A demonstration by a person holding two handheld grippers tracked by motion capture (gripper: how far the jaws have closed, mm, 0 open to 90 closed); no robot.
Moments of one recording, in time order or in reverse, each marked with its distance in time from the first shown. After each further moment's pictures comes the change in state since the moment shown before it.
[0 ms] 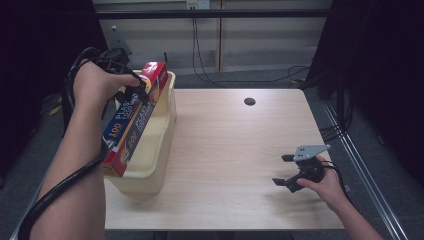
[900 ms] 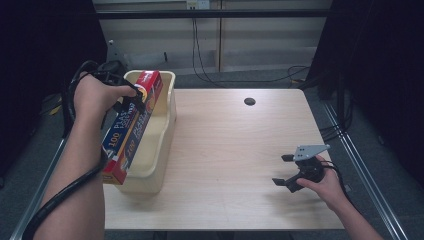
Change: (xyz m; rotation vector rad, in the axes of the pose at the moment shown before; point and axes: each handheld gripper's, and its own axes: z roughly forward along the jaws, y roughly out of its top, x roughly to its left) left arm 0.017 -0.011 0.023 0.007 0.015 -0.037; right arm 0.000 0.001 0.000 -0.001 0.001 -0.004
